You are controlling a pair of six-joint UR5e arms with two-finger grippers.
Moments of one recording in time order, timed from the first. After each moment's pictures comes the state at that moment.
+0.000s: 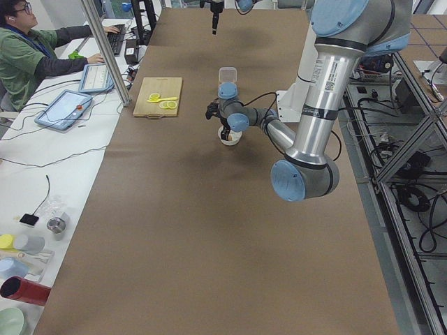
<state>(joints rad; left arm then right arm) -0.59 -1.86 -1.78 -1.94 -2.03 -0.87 1.04 -1.48 1.97 -1.43 2.19 0.82</state>
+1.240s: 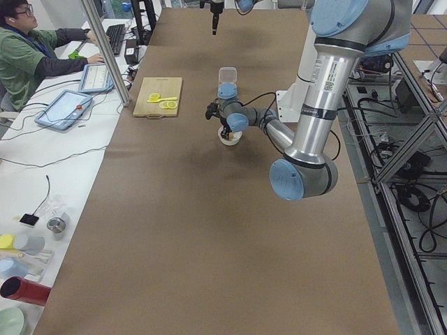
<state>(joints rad) -0.59 -1.87 -1.77 -1.94 -2.03 -0.88 1.04 -1.48 1.96 -1.43 2.19 0.82</state>
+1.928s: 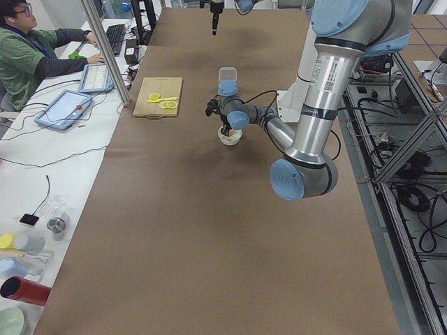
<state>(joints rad) -0.60 -1.87 -1.81 -1.94 -2.04 -0.87 1.04 -1.47 1.96 -1.43 2.19 0.82</state>
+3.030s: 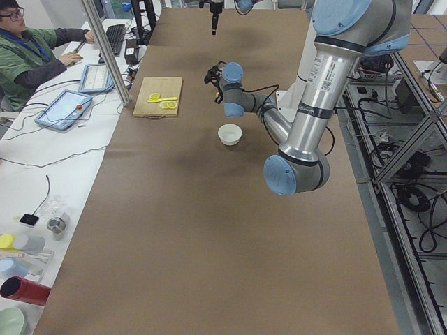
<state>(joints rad) -0.61 -1.97 -1.79 -2.39 -1.97 -0.88 1.04 -1.47 1.96 -1.43 2.19 0.82</state>
